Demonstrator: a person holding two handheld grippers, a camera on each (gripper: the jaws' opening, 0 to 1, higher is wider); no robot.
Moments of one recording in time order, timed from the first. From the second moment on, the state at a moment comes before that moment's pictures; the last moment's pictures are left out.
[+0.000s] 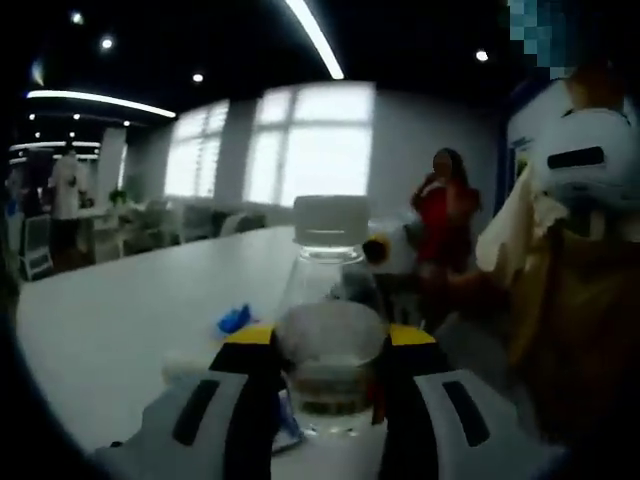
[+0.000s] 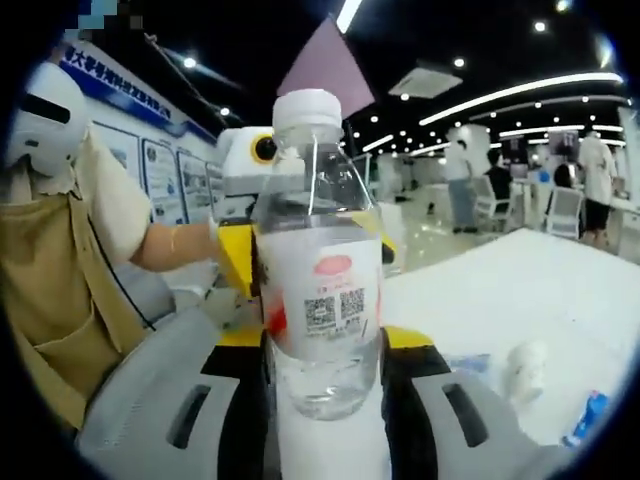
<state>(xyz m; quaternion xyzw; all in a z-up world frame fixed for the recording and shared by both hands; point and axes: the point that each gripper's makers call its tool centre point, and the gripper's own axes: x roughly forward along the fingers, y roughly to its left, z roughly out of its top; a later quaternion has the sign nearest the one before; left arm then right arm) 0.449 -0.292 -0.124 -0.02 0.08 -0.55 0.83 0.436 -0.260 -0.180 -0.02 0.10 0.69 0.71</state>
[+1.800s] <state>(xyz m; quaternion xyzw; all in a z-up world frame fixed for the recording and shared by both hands) 0.493 -0.261 -0.120 -0.12 0.08 -0.20 0.97 0.481 -0.257 -0.181 -0.04 0.07 0.57 0.82</state>
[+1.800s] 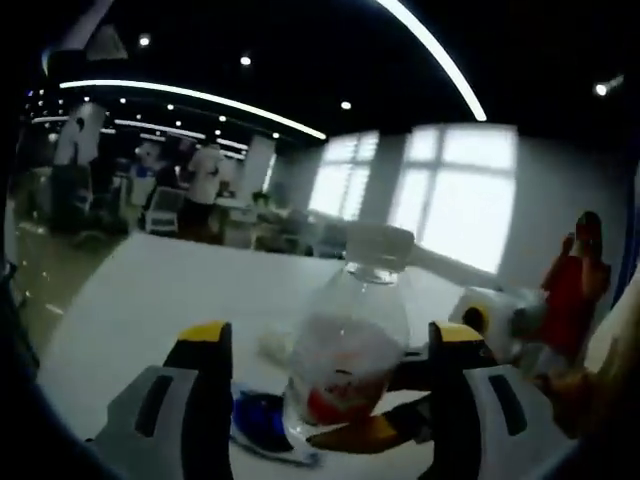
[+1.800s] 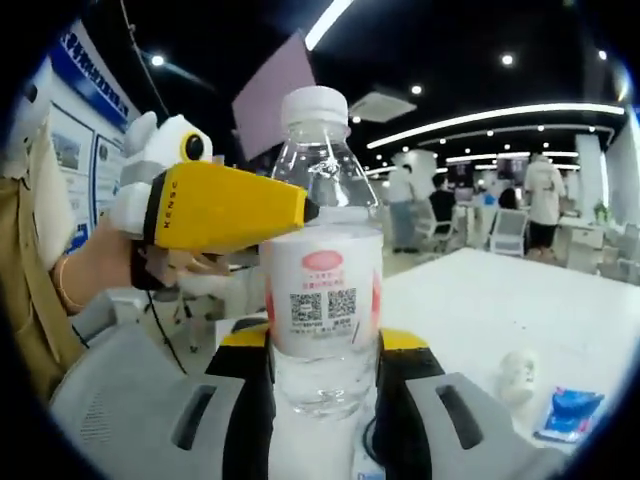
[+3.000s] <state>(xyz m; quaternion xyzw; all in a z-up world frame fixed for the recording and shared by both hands) 0.497 -0.250 -0.137 -0.03 0.06 -0.09 0.99 0.484 -0.239 -0.182 -0.04 0.07 0.54 0.84</state>
